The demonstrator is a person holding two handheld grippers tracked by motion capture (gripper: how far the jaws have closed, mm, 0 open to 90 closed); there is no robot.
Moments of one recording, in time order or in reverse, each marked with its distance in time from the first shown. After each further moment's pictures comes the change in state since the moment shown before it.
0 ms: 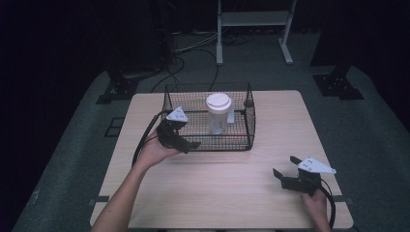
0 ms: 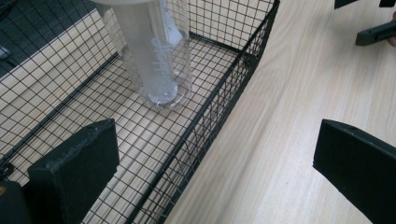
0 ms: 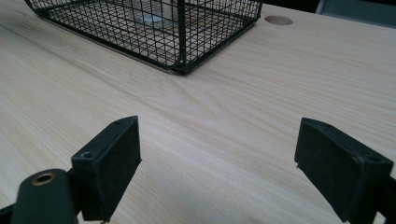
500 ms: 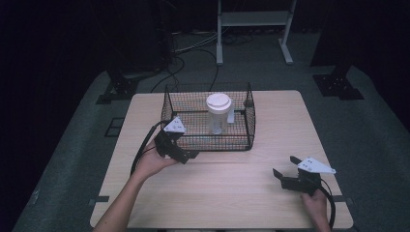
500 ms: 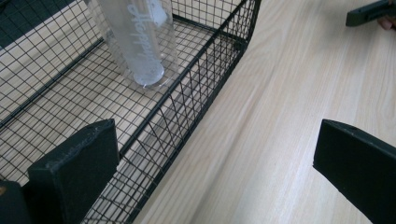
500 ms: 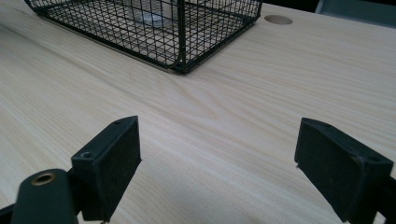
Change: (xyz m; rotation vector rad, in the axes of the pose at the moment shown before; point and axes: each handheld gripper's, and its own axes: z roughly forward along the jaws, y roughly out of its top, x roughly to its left) left arm -0.016 -0.023 0.000 -0.004 -0.003 0.002; right arm 0.000 0.000 0.000 0.003 -0.002 0.000
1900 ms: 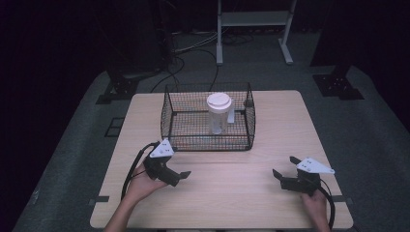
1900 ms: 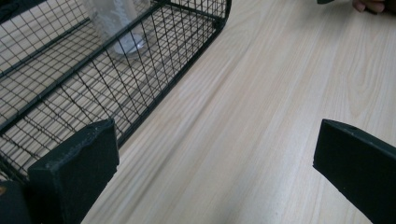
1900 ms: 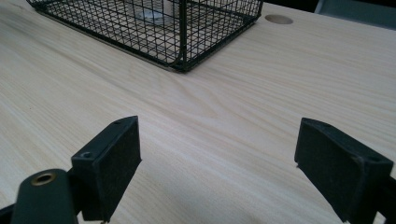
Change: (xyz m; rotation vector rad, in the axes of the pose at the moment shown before) left arm -0.035 -0.060 -0.017 -0.067 0.009 -0.023; right arm 0.002 0.000 0.000 0.006 -0.006 -0.015
